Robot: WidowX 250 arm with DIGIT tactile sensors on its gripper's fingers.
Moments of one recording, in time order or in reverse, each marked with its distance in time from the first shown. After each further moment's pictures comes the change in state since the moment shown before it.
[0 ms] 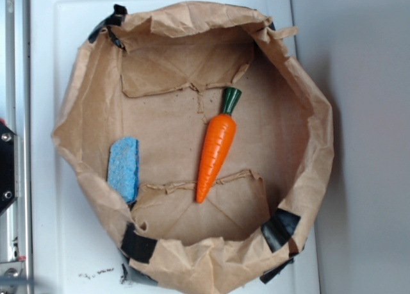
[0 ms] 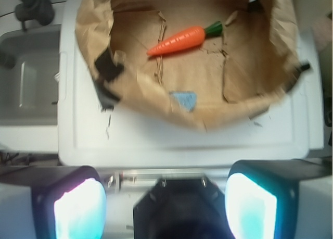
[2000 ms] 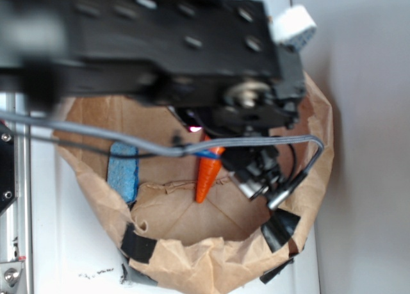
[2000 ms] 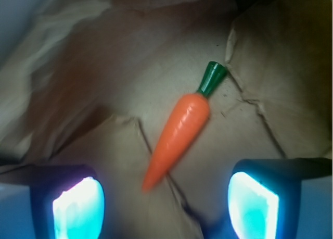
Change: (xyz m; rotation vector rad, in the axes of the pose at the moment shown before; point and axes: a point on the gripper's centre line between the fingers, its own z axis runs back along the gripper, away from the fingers) arm 0.129 0.026 -0.110 -0.075 -0.033 0.645
